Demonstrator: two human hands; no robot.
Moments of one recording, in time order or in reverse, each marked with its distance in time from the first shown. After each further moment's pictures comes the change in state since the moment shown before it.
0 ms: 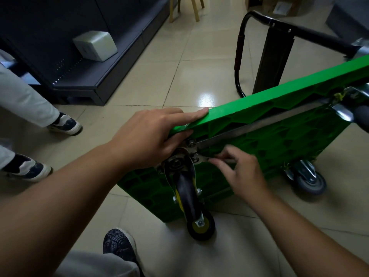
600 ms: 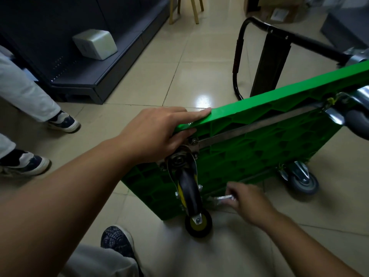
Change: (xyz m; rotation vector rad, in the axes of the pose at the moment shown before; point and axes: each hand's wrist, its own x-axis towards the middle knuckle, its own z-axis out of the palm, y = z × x) left_hand 0.001 0.001 0.000 -0.001 0.004 0.011; right_hand -0.053 0.034 -0.010 -0.385 -0.551 0.296
